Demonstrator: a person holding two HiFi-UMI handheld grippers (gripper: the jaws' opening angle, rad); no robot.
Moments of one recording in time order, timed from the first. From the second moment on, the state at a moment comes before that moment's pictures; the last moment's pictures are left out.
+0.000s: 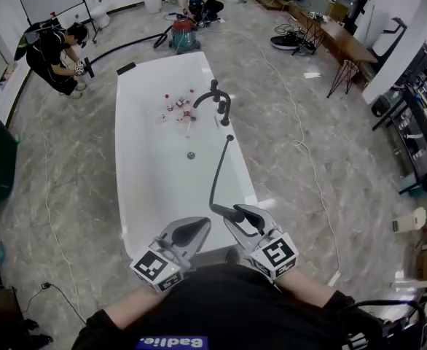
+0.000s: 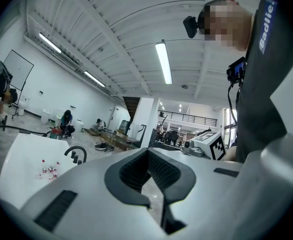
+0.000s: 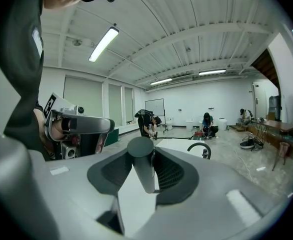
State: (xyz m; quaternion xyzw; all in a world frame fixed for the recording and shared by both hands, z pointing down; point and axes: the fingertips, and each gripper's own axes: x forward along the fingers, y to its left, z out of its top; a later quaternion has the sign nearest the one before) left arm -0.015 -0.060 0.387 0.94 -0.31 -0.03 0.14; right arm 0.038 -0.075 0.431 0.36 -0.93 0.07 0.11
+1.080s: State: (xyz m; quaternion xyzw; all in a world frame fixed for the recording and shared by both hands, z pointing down) left arm -0.018 -0.053 0.387 0.94 -0.32 -0.04 0.14; right arm 0.040 -0.081 0.430 0.35 -0.93 0.08 0.11
